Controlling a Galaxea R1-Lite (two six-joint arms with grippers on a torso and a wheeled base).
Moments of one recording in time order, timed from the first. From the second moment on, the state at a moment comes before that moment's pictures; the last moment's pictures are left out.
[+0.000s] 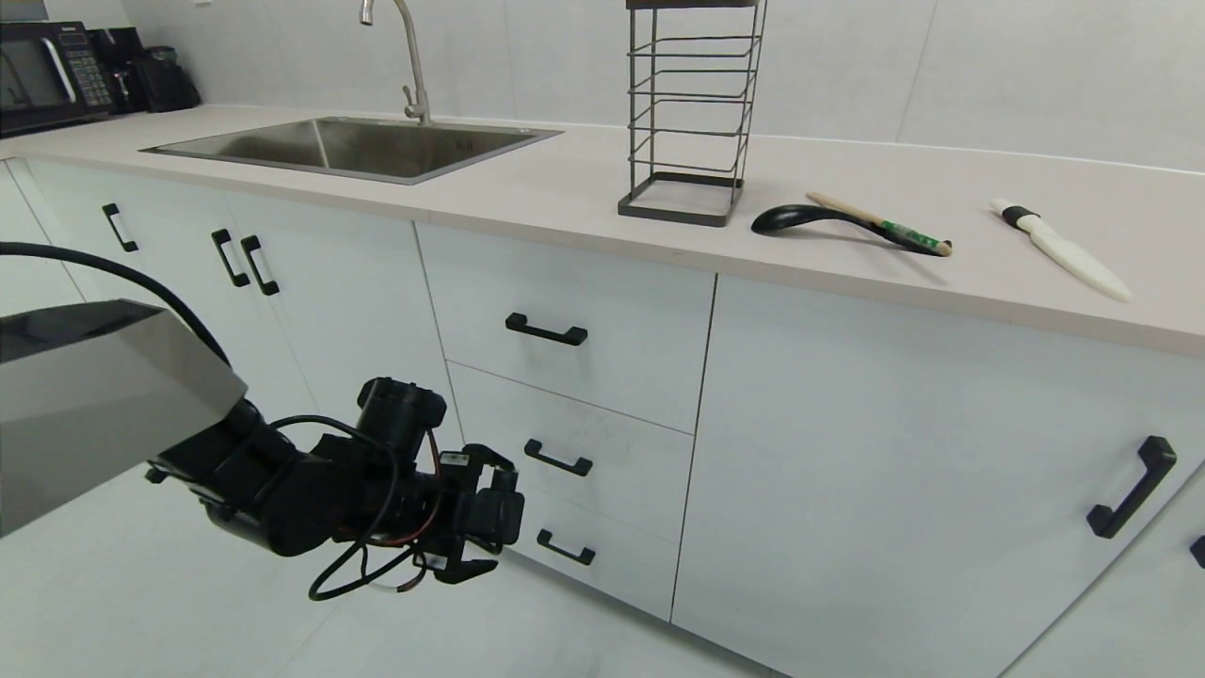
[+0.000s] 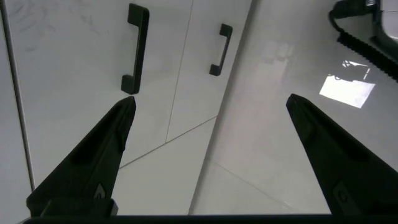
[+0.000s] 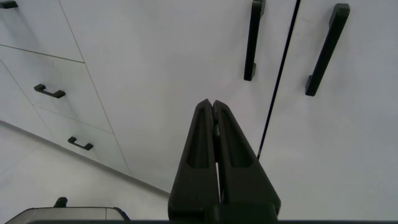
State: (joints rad) left arm -0.35 2.08 -0.79 -0.40 -0.31 1.42; right arm 0.00 0.01 0.00 0.01 0.02 0.02
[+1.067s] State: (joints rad) left arm -0.35 2.42 -1.18 -0.40 -0.35 1.50; right arm 0.00 0.01 0.00 0.01 0.02 0.02
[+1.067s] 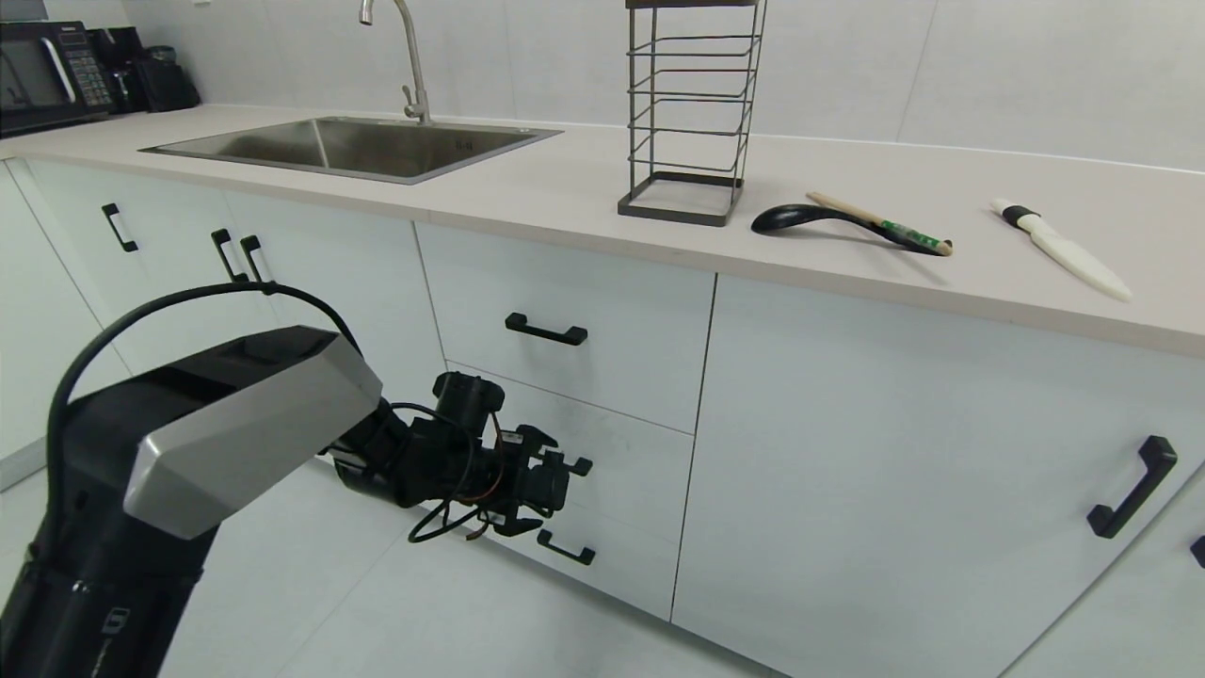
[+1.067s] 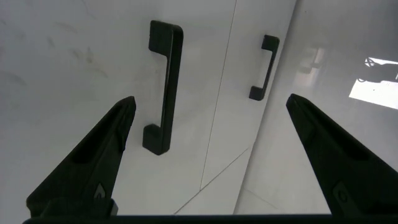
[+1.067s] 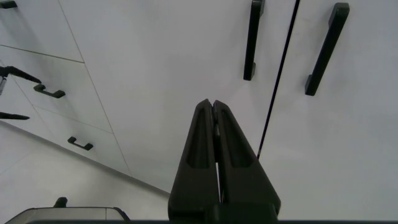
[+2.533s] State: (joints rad) left arm -0.37 2.50 -1.20 -0.31 -0.33 1.54; right arm 0.00 0.01 0.00 0.01 0.02 0.02
